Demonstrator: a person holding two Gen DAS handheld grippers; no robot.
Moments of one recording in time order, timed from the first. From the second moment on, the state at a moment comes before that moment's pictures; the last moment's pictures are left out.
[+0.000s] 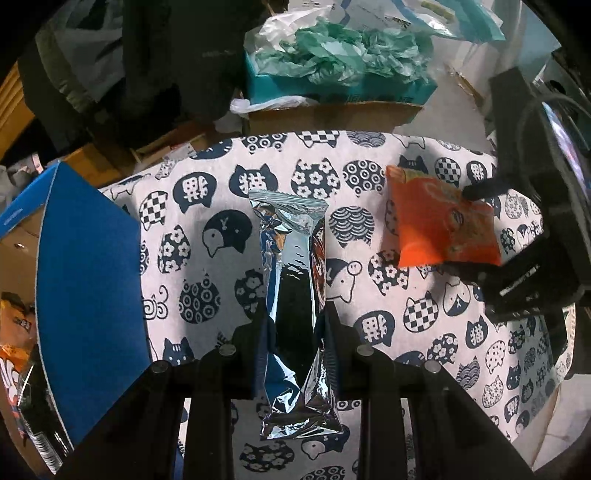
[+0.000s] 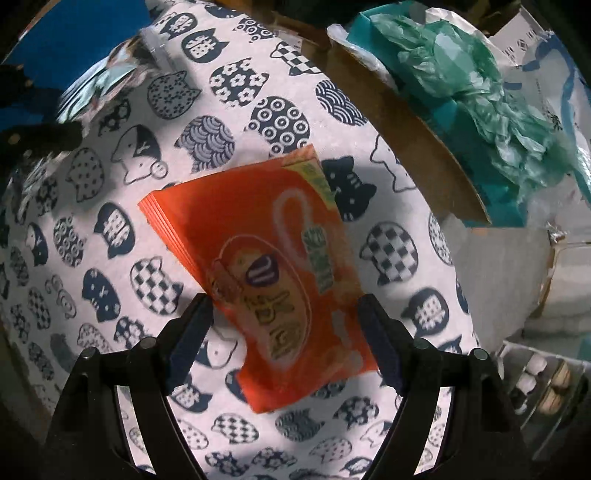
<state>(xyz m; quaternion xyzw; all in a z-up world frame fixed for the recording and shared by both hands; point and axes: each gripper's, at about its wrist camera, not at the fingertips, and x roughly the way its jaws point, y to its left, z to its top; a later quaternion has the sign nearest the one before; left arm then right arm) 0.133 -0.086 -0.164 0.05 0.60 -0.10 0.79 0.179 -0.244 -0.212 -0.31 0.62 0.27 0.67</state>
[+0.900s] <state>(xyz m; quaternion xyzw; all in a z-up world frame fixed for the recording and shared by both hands) 0.092 -0.073 -0.139 0.07 0.57 -0.11 0.81 0.150 -0.278 -0.207 -0.19 0.63 0.20 0.73</state>
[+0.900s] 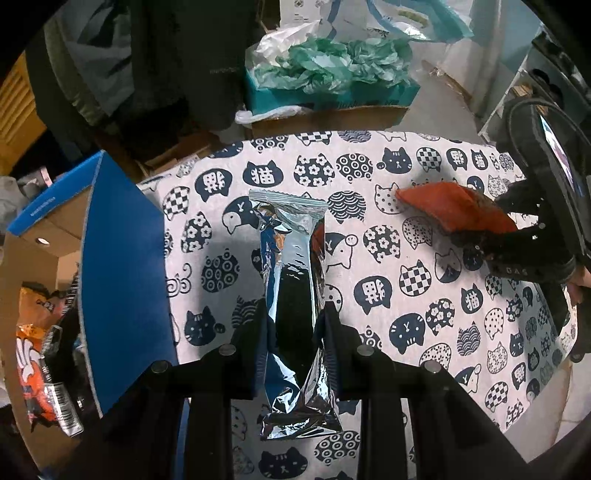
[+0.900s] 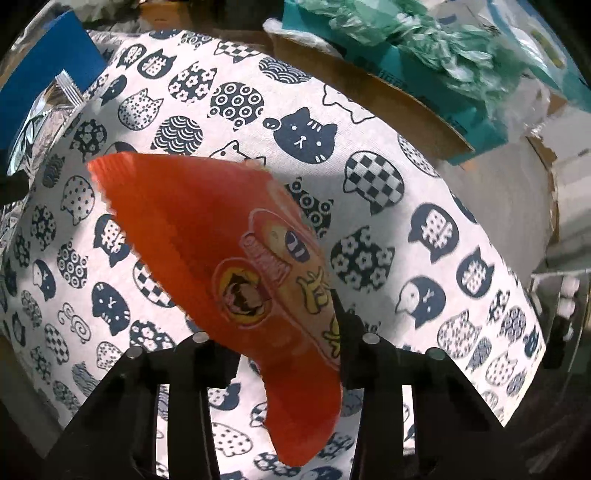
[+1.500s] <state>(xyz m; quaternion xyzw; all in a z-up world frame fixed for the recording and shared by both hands) 0.059 -0.063 -0.109 0.09 0.53 -0.11 0.83 0.078 -0.275 -0.163 -0.16 0.62 0.15 0.75</state>
